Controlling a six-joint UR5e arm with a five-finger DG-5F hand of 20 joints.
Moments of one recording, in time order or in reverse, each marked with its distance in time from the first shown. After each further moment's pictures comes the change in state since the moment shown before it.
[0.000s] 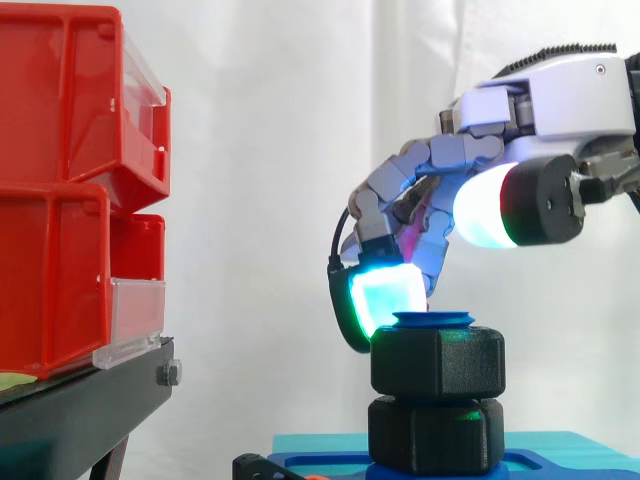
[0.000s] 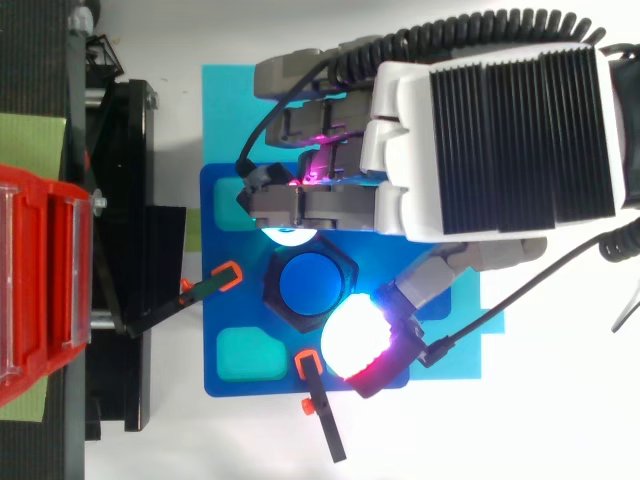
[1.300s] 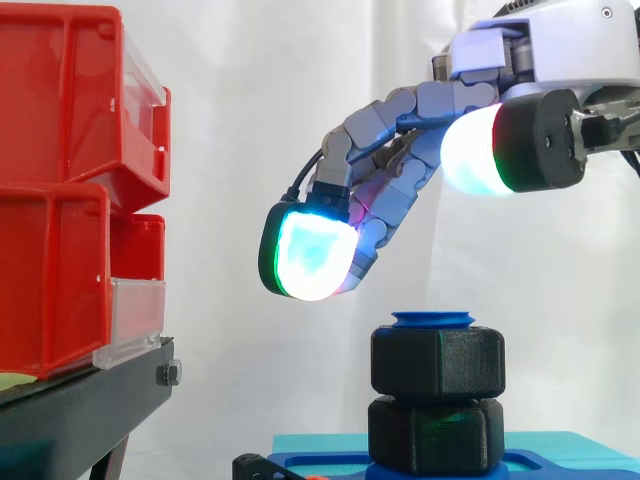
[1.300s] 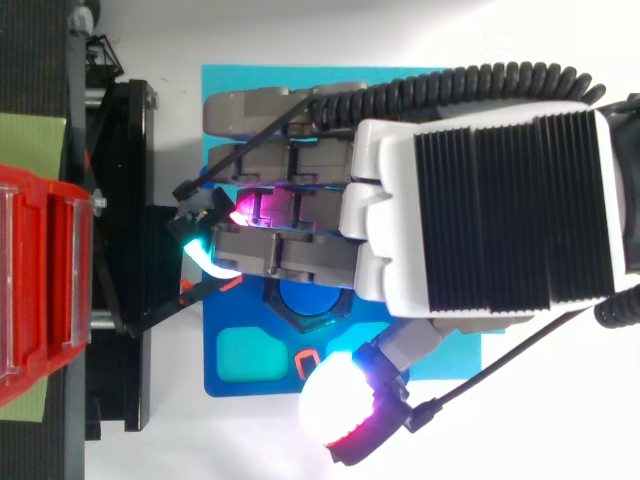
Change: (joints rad) arm 0.047 -0.001 0.032 -0.010 0.044 -0.010
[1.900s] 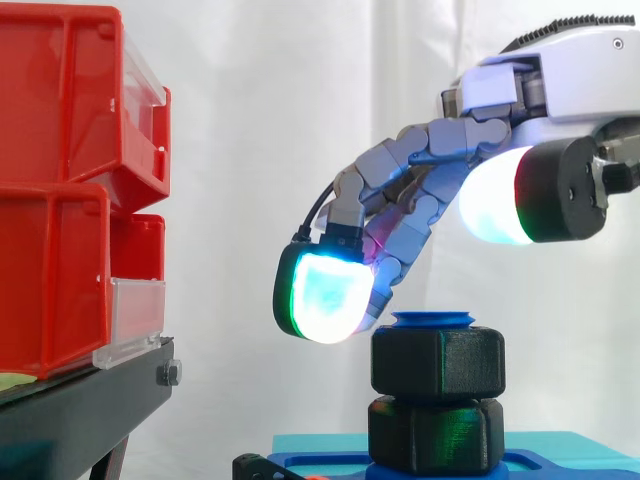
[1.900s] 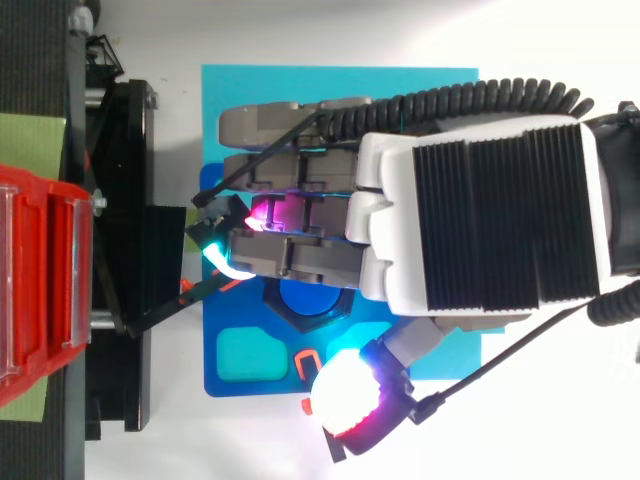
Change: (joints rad) arm 0.001 0.000 -0.032 0.000 -0.002 0.000
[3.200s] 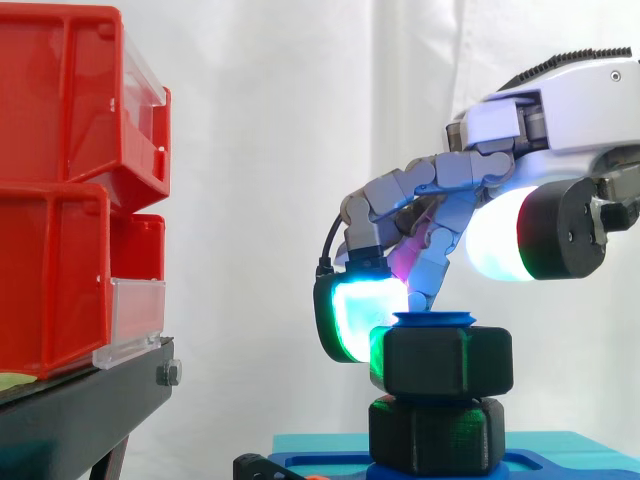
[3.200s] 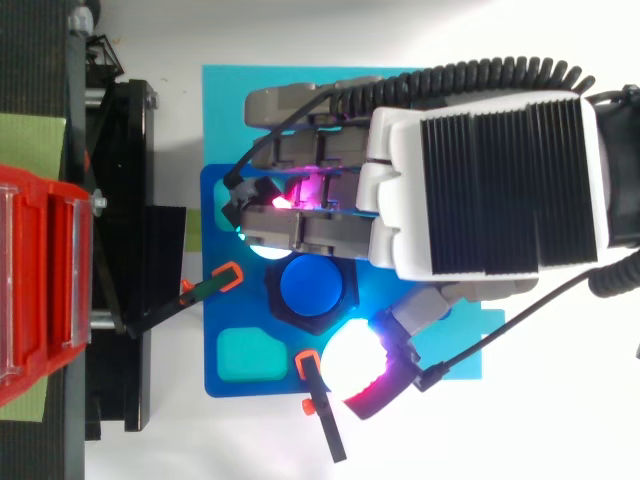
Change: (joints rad) arm -0.019 0.001 -0.014 -0.014 -0.002 0.000
